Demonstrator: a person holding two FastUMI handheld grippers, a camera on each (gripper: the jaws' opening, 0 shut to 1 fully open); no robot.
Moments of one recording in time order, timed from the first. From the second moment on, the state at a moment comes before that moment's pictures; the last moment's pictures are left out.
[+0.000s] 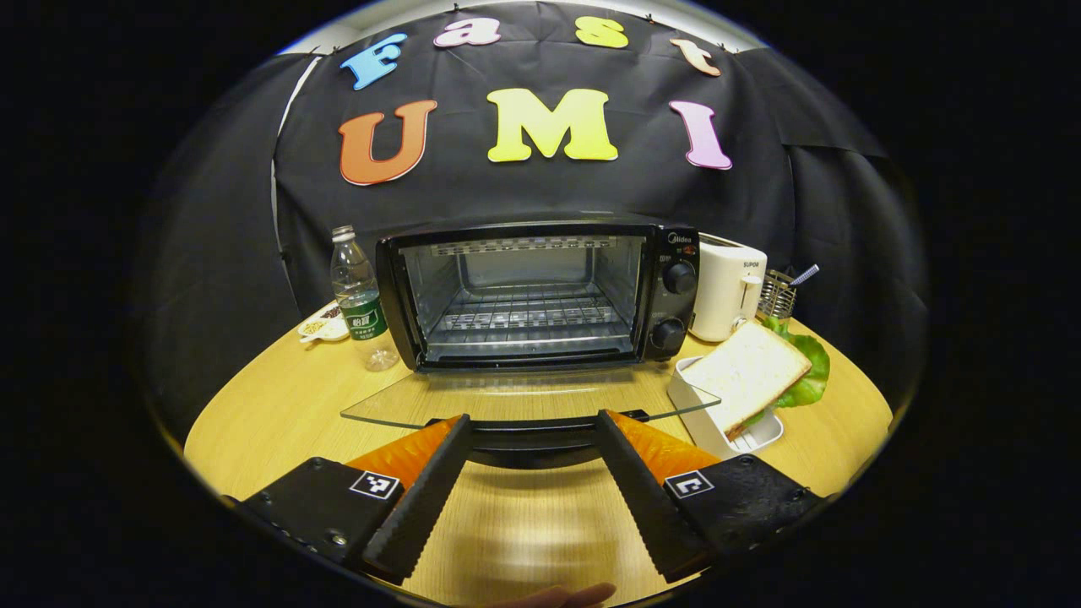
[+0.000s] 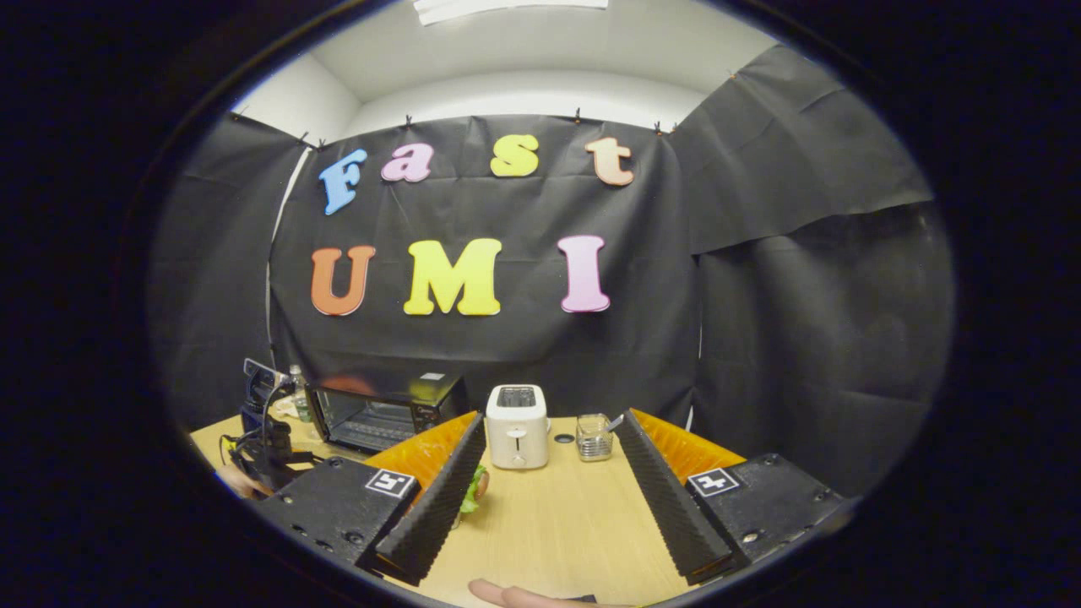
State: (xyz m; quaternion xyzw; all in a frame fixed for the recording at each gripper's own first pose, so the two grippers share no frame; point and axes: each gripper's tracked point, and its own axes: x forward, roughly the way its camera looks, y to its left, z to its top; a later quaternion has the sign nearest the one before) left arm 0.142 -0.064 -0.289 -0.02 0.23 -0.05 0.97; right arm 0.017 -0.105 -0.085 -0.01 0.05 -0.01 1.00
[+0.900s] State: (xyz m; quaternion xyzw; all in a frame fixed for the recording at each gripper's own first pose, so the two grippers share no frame) left arm 0.131 -0.059 -0.290 0.00 0.21 -0.05 0.98; right arm 0.068 -0.099 -0.116 -0.02 0.12 0.00 0.99
